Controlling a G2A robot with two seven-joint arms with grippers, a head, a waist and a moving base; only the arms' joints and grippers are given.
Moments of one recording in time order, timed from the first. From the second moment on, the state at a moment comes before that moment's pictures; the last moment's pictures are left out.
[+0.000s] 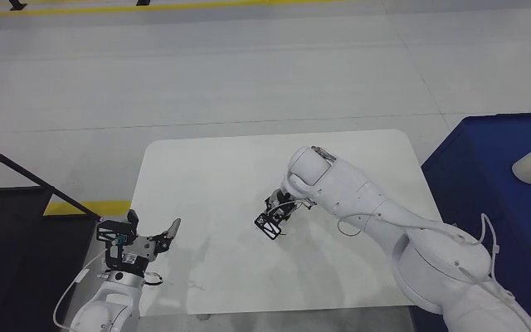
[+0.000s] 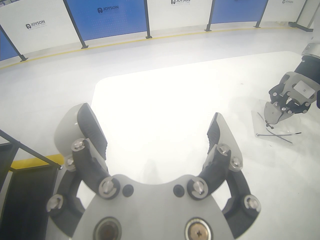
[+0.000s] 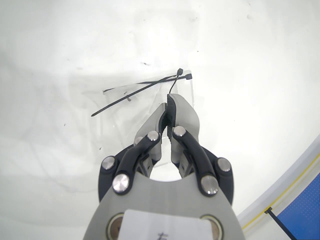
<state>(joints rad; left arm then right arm) 1.80 -1.16 -1.60 -1.89 1.23 -0.11 0.09 -0.28 -1.45 0.17 -0.68 -2.37 -1.01 -0.81</state>
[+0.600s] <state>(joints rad) 1.80 -1.16 -1.60 -1.89 1.23 -0.11 0.09 -0.28 -1.32 0.17 -0.86 -2.32 -1.01 -0.81</state>
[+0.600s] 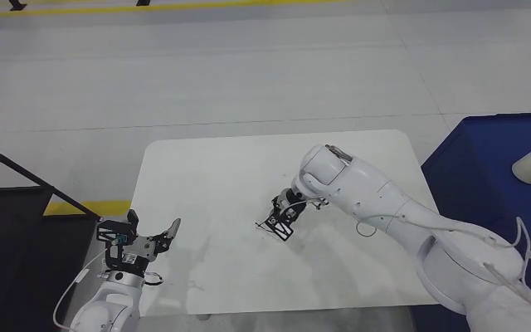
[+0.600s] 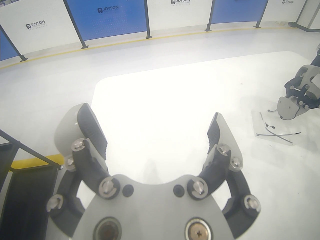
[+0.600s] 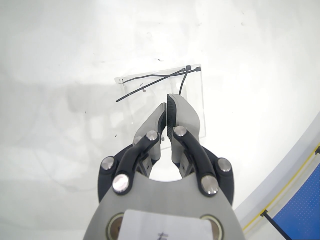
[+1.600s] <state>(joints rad) 1.80 -1.16 -1.60 -1.89 1.23 -0.11 0.09 -0.28 -1.50 0.17 -0.60 -2.38 -1.01 -0.81</state>
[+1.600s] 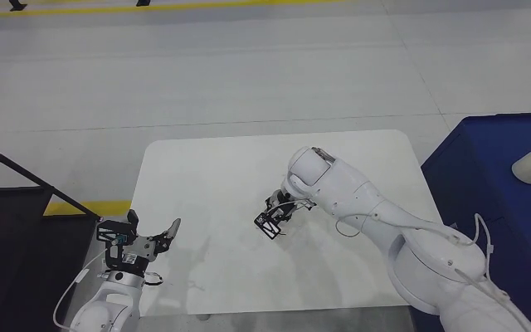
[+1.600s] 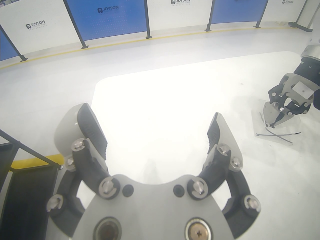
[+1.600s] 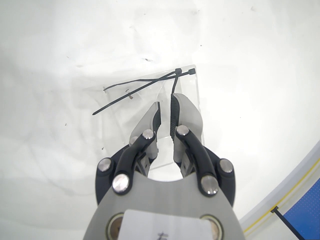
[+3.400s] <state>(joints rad) 1.80 -1.16 -1.60 -1.89 1.23 -0.11 0.09 -0.27 -1.63 0.17 -0.41 -2.39 -1.01 -0.81</state>
